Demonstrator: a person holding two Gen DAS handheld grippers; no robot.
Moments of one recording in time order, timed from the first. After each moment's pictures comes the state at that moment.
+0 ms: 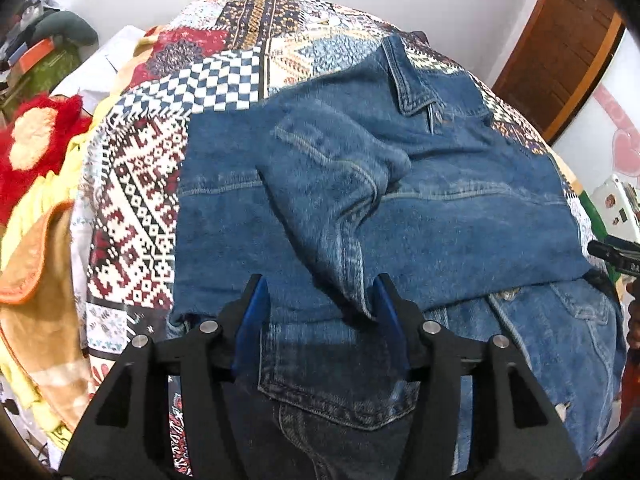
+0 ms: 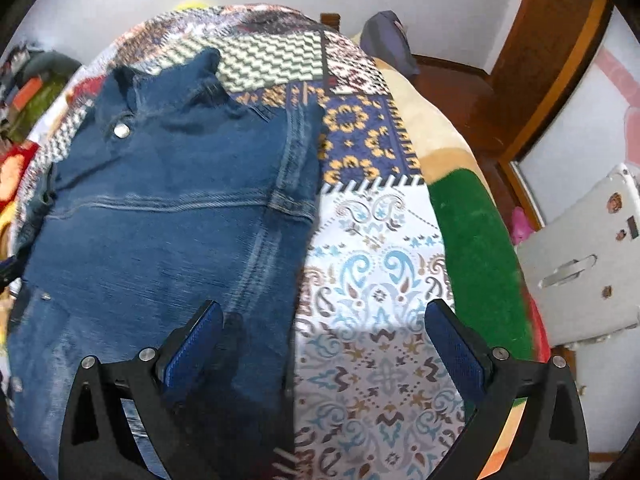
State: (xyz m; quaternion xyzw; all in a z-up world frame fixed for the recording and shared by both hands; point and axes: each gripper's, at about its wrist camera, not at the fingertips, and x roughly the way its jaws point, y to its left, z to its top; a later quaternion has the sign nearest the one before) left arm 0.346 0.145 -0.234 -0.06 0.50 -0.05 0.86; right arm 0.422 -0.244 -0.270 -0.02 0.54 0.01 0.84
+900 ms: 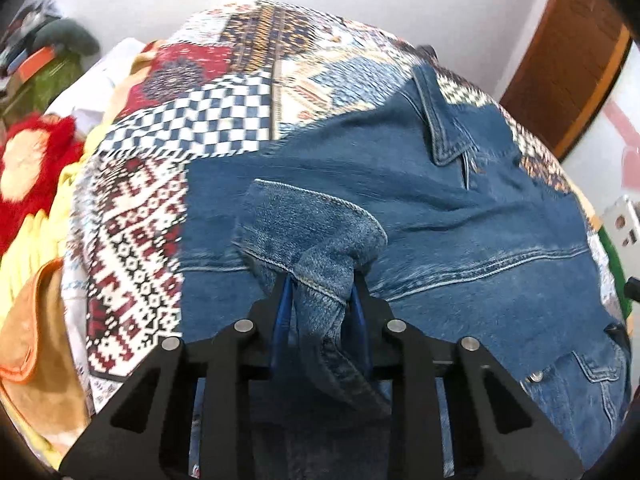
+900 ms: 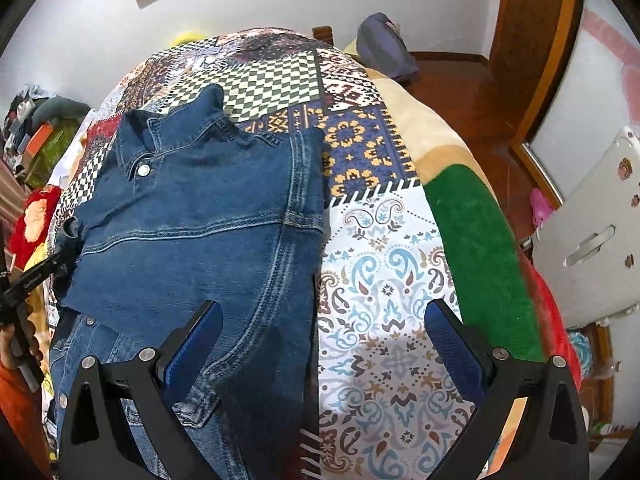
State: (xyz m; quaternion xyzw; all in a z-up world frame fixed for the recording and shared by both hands) left arm 0.398 0.171 -0.243 -0.08 0.47 -0.04 0.88; right arm 0.415 -0.258 -0.250 0.05 0.53 0.02 0.85
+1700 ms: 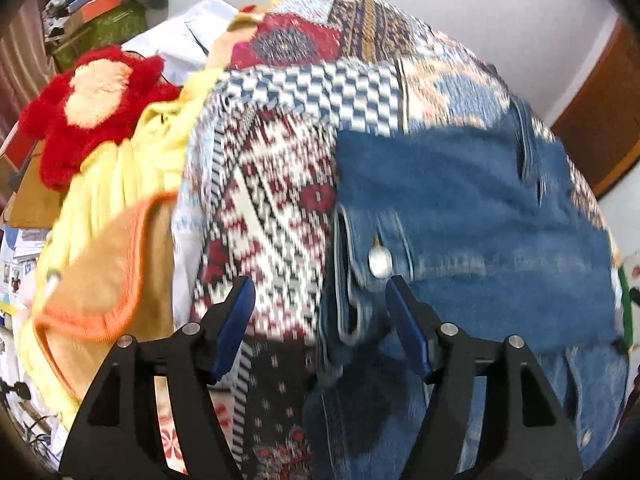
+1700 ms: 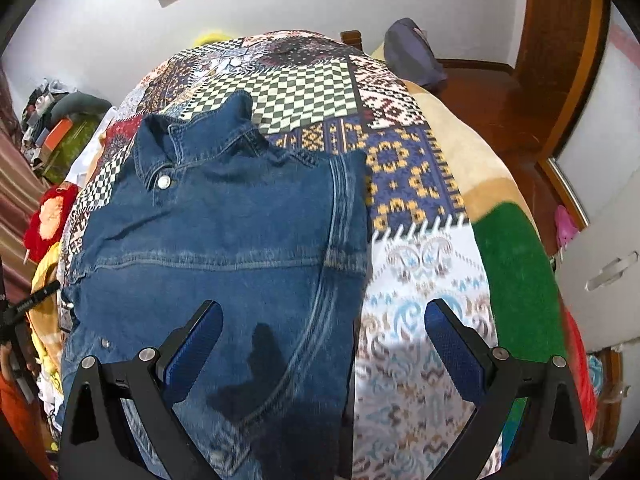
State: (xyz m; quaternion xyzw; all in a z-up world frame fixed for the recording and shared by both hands) left arm 0.367 0.267 -0.241 -0.13 0.50 0.05 0.86; right arm 0.454 -0.242 -0.255 0.06 0.52 0.06 0.85
